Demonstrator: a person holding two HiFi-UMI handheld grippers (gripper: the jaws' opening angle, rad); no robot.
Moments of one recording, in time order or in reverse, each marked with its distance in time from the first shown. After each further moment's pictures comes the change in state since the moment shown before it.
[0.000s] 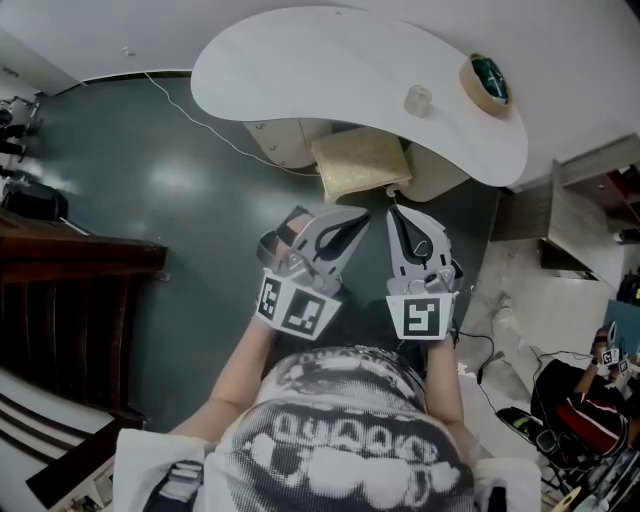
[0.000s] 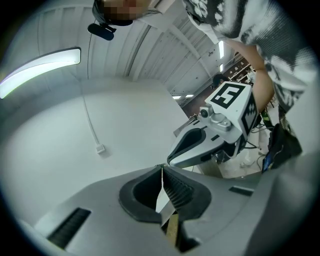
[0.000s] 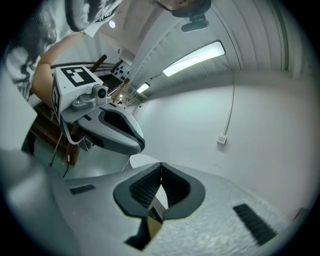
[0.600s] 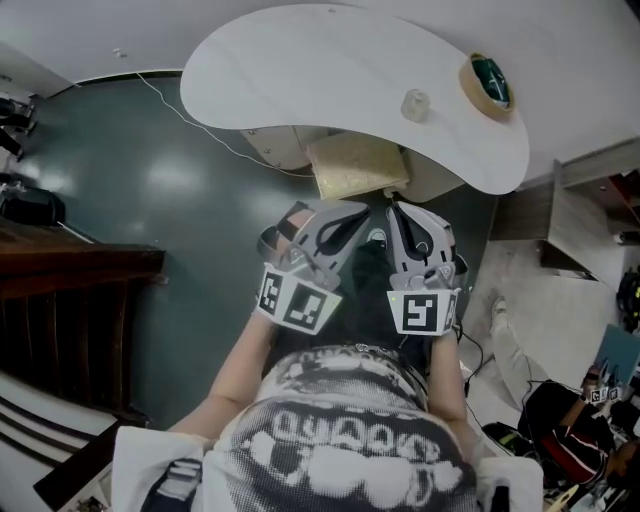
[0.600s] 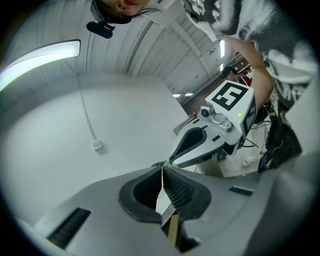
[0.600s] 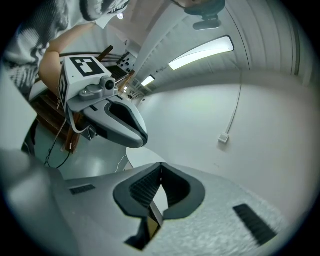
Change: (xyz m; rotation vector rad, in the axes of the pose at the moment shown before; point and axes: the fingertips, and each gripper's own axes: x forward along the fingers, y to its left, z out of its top) left arm 0.044 0.022 -0.024 -0.009 0.013 -0.027; right arm 0.035 -0.027 -0.035 -0.087 0.080 0.019
